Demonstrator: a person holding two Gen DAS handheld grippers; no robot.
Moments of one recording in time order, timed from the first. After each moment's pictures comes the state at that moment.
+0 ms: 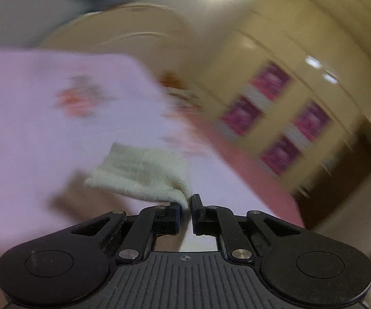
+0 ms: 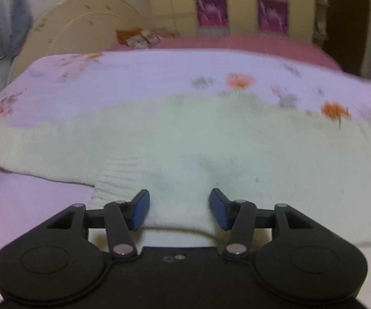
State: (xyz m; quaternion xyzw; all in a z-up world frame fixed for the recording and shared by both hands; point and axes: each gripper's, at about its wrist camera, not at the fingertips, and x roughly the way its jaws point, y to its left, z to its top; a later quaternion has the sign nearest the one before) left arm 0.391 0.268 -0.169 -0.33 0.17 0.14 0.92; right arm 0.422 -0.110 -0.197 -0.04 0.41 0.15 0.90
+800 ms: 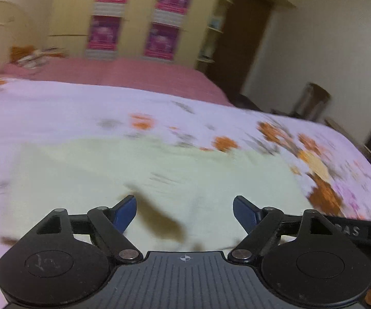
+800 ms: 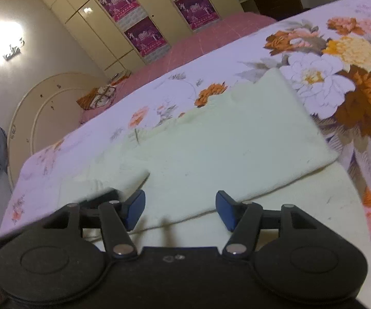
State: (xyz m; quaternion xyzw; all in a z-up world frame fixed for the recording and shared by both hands) left arm 0.438 -0.008 -0.156 -0.10 0.32 -0.11 0.93; right arm 0.385 -0.291 -0.158 0.19 0.39 0.08 0.90
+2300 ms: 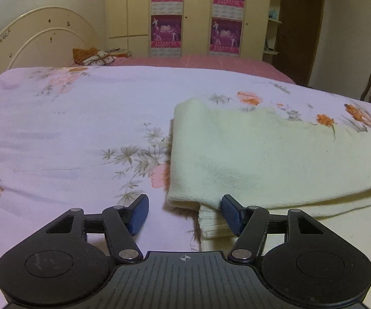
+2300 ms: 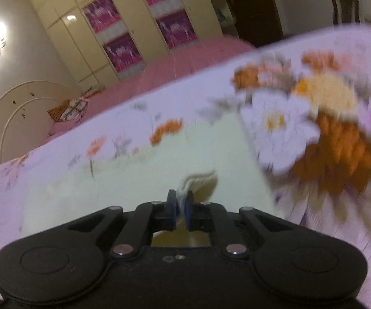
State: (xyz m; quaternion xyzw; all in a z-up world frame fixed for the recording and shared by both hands) left arm 0.435 0.047 -0.212 -0.03 0.35 0.04 0.94; right arm 0.407 -0.324 -0.143 0.11 0.34 0.00 0.94
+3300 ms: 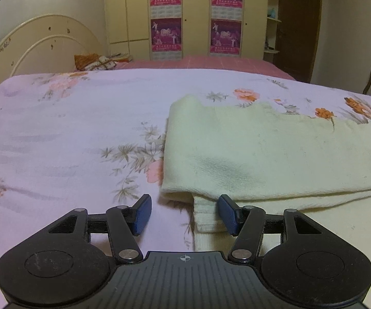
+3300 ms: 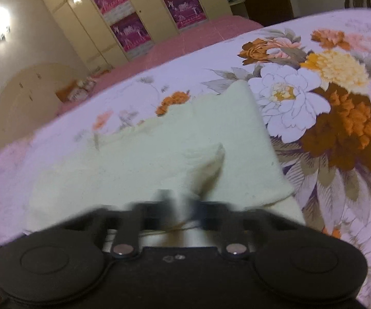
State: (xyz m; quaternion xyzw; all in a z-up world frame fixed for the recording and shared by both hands) left arm 0.423 0.035 -0.212 0.00 0.34 0.05 0.94; right arm 0.411 -0.323 -0.166 0.14 0.40 0.03 0.91
